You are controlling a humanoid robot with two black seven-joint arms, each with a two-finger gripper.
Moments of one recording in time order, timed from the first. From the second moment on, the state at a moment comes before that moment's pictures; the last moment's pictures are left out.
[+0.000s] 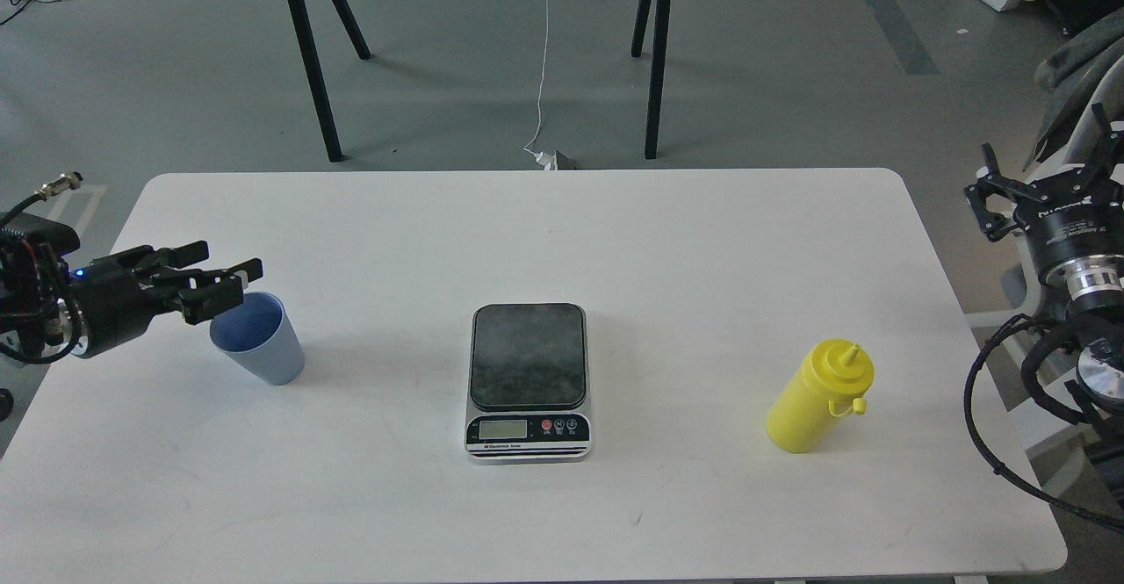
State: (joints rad) left arm -0.60 0.89 -0.38 -0.98 1.79 0.13 -0.49; right arm 0.43 -0.46 1.20 0.74 0.05 0.49 0.29
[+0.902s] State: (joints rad) left arm -0.62 0.77 -0.30 -0.81 1.90 0.18 -0.49; right arm 0.43 -0.46 1.20 0.73 0.05 0.49 0.29
